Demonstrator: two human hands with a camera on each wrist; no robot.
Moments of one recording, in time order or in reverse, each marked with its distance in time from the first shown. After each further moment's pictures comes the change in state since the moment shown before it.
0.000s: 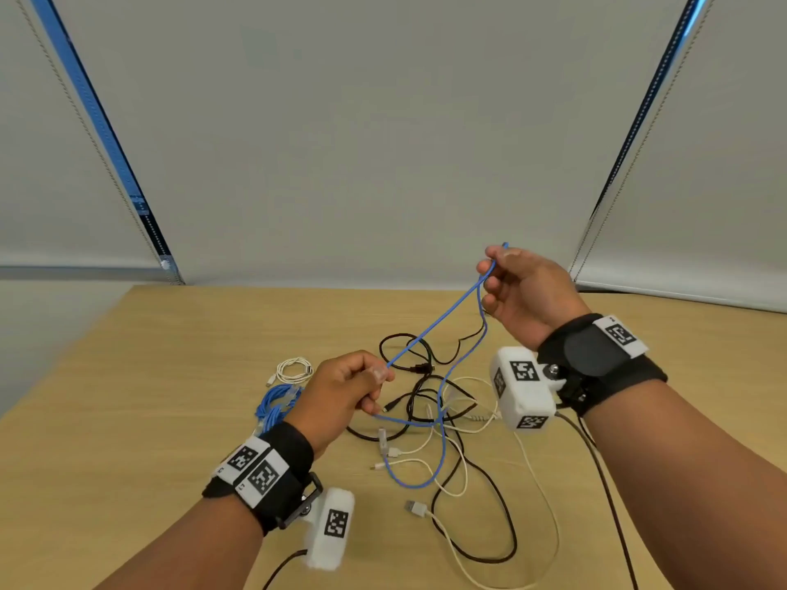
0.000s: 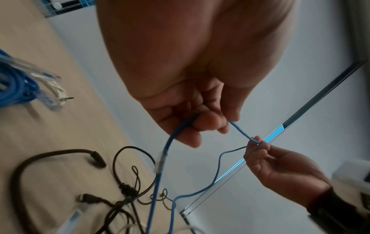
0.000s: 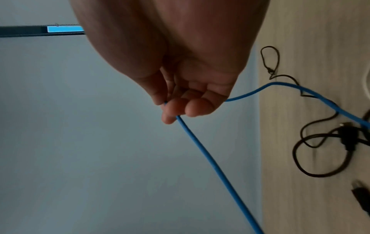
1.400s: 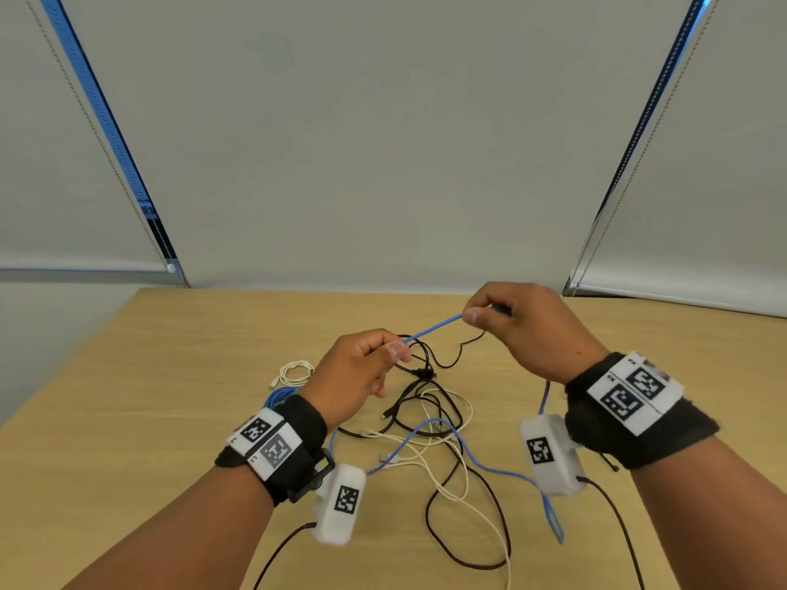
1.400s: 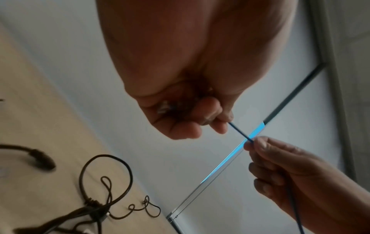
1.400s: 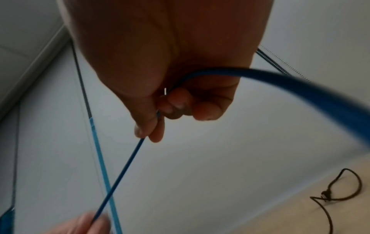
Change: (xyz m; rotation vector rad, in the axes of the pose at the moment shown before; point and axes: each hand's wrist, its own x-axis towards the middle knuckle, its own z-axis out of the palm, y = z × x) left_hand 0.016 0.031 0.010 0.138 -0.043 0.113; right_hand -0.040 -0.001 -0.010 -1.326 -0.220 -0.499
